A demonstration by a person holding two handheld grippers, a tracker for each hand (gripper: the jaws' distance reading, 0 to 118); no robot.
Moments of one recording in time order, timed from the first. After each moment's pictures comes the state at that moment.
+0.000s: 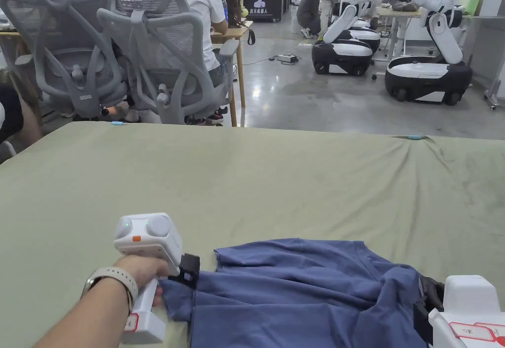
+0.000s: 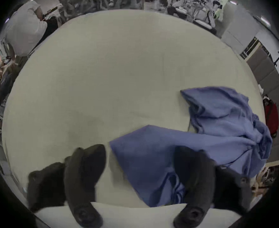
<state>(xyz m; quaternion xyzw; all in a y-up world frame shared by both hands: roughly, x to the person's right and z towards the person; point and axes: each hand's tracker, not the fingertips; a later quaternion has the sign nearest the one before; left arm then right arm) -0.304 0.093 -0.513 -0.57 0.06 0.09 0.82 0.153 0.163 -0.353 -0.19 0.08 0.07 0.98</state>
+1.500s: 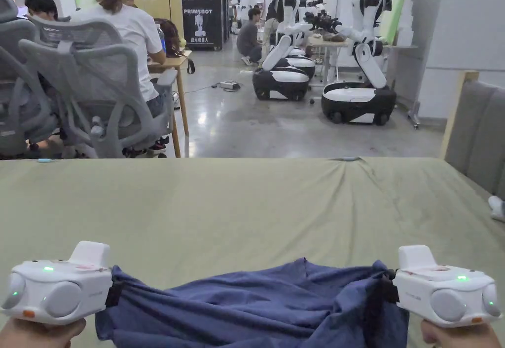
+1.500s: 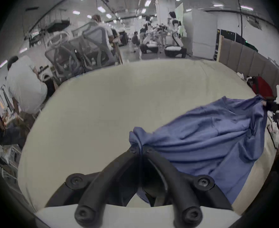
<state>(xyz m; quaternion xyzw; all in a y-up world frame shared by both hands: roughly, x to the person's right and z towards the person) -0.267 0.194 -0.445 -0.33 0.01 -0.07 0.94 0.246 0.172 -0.500 -0.30 0.07 0.05 0.95</state>
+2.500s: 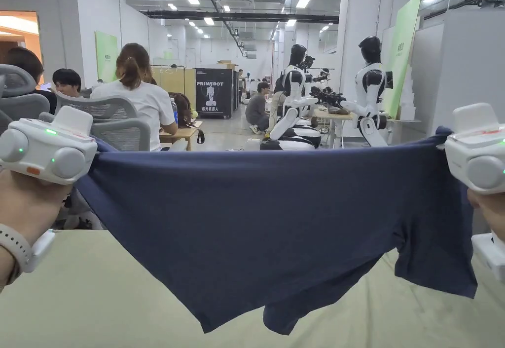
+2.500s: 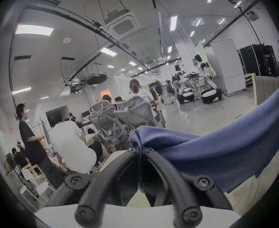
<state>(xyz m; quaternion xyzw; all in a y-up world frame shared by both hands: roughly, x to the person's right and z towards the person) -0.315 0.438 -0.582 -0.11 0.18 -0.18 0.96 0.236 0.454 -0.584 -0.04 -0.10 0.17 0.98</state>
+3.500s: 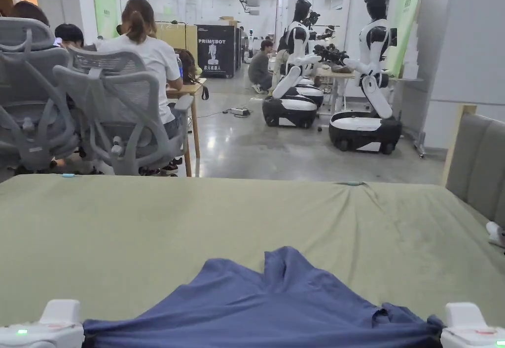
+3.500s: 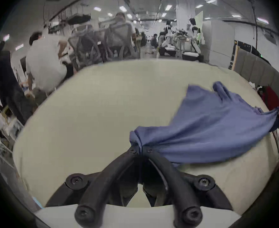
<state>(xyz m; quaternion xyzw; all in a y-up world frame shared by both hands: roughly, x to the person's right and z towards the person) -0.325 0.112 -0.347 -0.37 0.07 0.01 0.93 0.290 0.111 -0.401 -0.34 -0.04 0.08 0.93</state>
